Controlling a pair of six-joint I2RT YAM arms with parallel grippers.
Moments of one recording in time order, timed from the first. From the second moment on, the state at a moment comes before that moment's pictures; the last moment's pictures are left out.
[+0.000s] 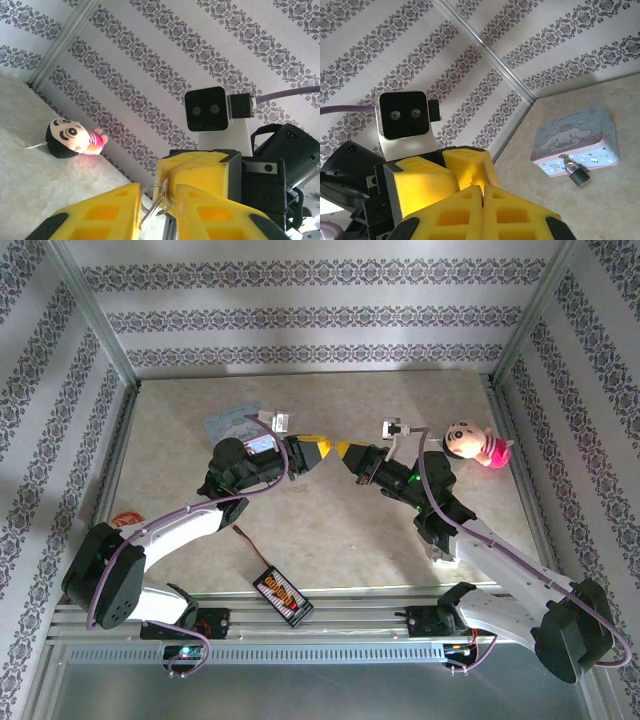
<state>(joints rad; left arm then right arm) -0.55 1.38 0.78 0.80 0.62 -0.81 0.57 1.04 0.66 0.44 -0.36 0.81</state>
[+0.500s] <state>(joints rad) -0.54 1.37 0.78 0.80 0.64 -0.78 0.57 1.04 0.66 0.44 -0.36 0.81</state>
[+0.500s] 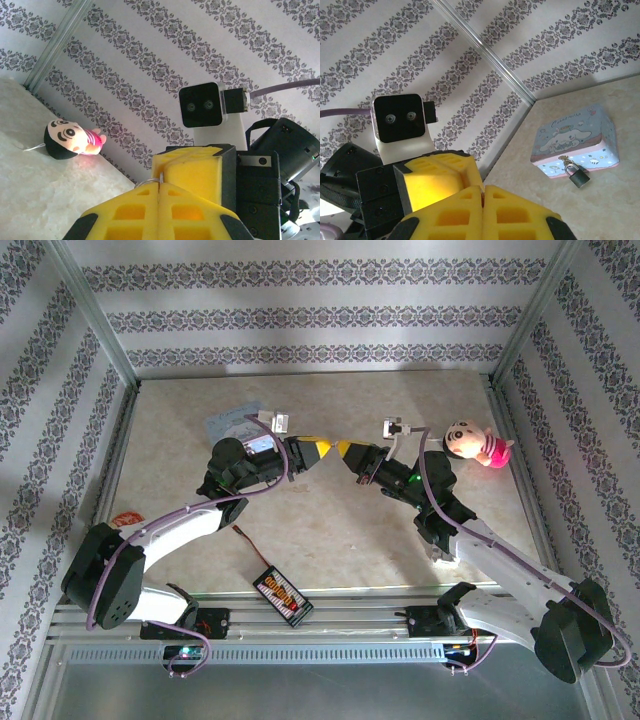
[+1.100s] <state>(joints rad) -0.50 1.13 1.10 -0.16 0.77 -0.07 0.55 0.96 0.66 0.26 -0.51 0.63</state>
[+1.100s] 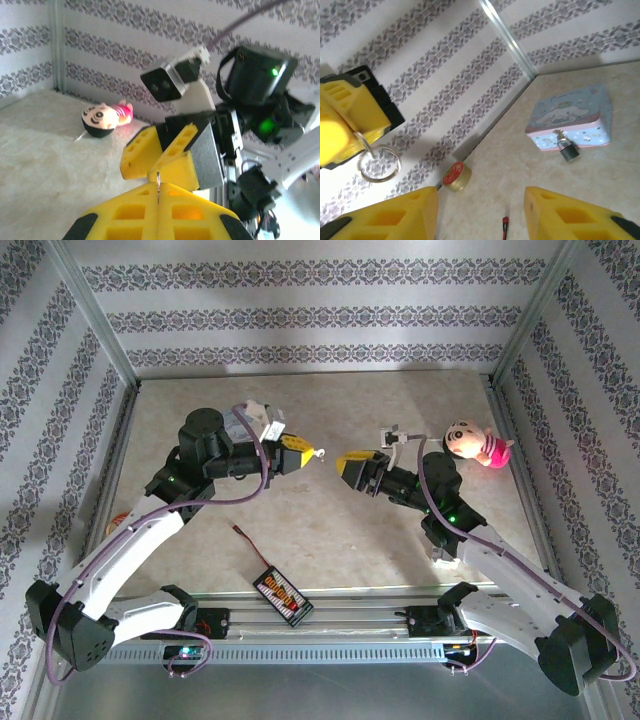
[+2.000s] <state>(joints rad) -0.50 1.14 1.10 -0.36 0.99 0.10 0.59 1.05 0.74 0.25 -0.81 0.47</state>
